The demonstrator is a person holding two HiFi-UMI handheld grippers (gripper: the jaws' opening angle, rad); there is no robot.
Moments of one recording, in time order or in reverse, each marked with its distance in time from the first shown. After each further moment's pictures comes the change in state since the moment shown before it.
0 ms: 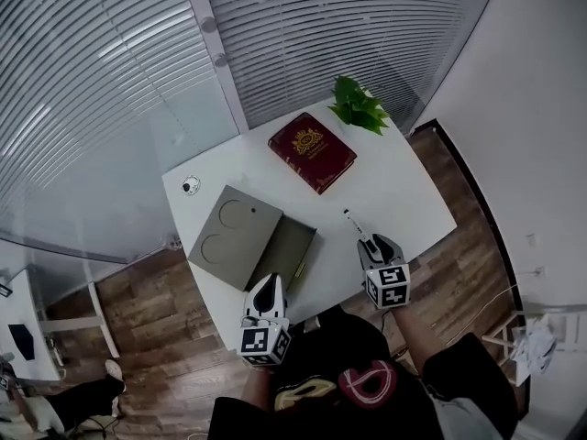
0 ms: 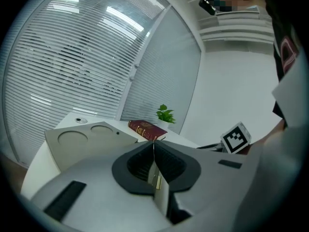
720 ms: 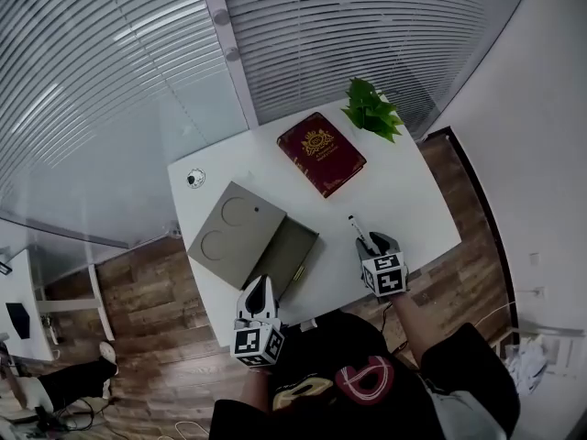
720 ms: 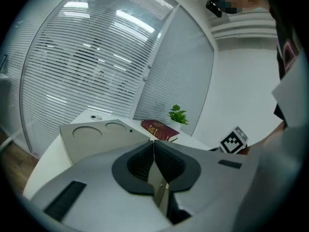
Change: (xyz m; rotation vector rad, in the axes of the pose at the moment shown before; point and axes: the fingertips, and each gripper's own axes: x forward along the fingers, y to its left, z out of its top) left arm -0.001 0.024 -0.005 -0.065 -0.013 0.152; right arm 0.053 -0.012 -0.015 -0.080 0.174 0.087
